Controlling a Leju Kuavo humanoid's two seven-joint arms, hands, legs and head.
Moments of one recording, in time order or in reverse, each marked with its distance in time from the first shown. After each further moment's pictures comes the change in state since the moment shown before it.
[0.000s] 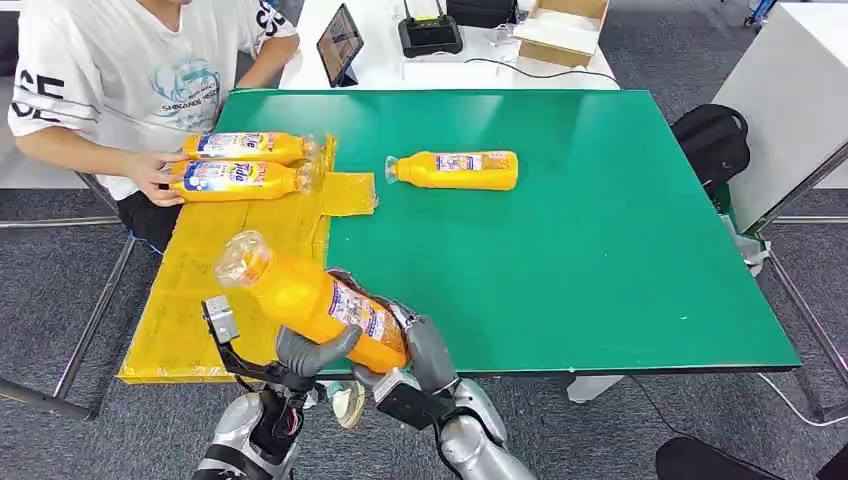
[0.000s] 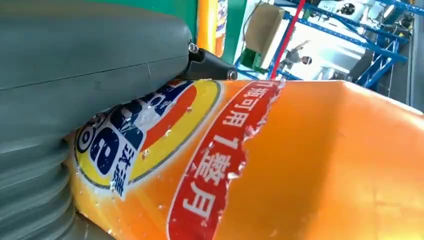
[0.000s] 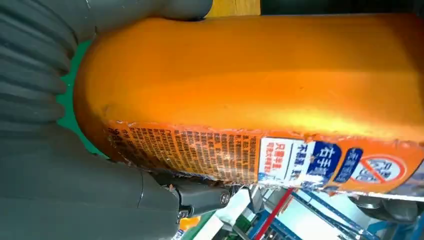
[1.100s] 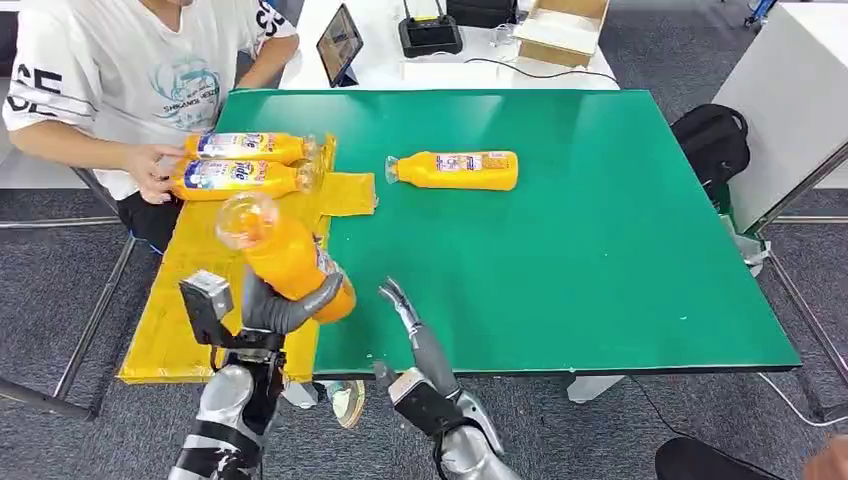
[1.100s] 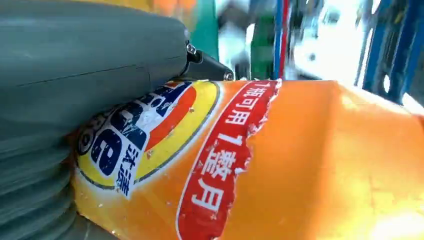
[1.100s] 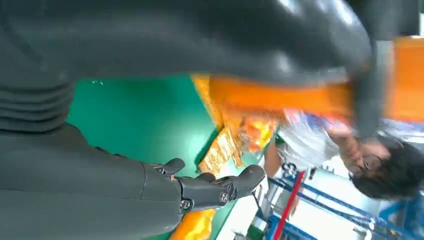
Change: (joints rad) left arm -0.080 0.009 0.086 -0.074 -0.433 0.505 -0.103; right arm 0.069 0.008 -0.022 -0.103 -0.165 0.014 -0.019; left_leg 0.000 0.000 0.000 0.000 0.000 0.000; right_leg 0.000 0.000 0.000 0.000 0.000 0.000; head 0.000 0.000
